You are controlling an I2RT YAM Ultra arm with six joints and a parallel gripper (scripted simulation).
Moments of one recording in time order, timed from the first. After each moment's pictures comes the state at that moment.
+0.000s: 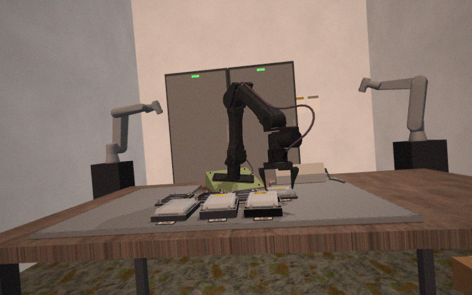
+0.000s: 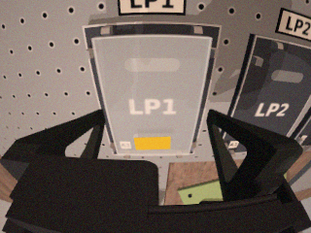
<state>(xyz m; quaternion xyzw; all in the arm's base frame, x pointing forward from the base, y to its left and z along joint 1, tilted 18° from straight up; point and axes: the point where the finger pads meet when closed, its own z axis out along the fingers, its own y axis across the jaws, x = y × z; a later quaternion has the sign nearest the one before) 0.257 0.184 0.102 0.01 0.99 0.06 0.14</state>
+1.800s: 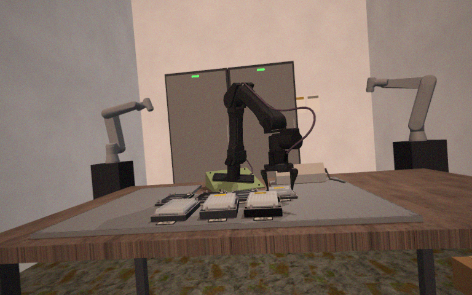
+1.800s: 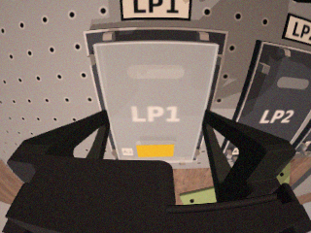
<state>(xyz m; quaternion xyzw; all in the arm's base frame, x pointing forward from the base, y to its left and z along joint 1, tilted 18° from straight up) 0.262 0.187 0.096 0.01 0.99 0.06 0.14</state>
